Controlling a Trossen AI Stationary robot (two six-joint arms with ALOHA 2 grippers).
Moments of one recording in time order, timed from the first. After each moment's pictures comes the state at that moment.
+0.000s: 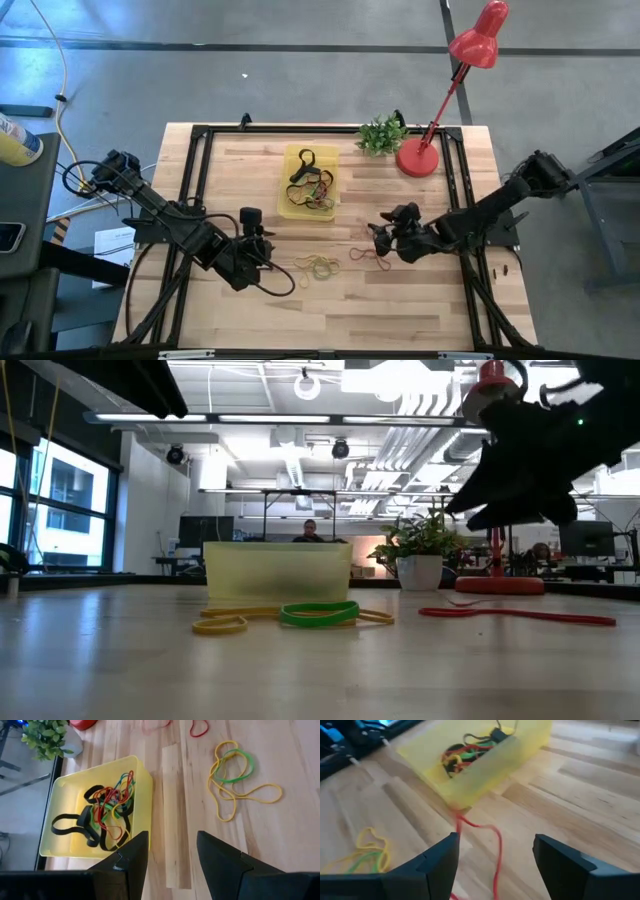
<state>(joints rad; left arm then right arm) -0.51 1.39 1.08 -0.86 -0.70 -0.29 0.44 1.31 0.49 -0.01 0.86 1.02</state>
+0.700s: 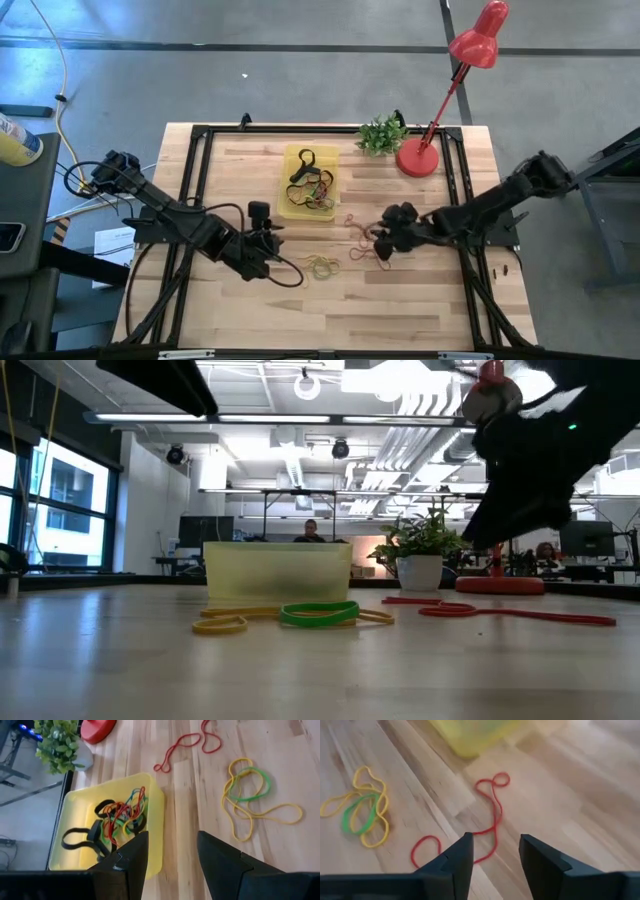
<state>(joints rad) -0.43 1.40 1.08 -0.75 -0.71 -0.16 0.36 1.30 0.54 -0.17 0.53 0.93</state>
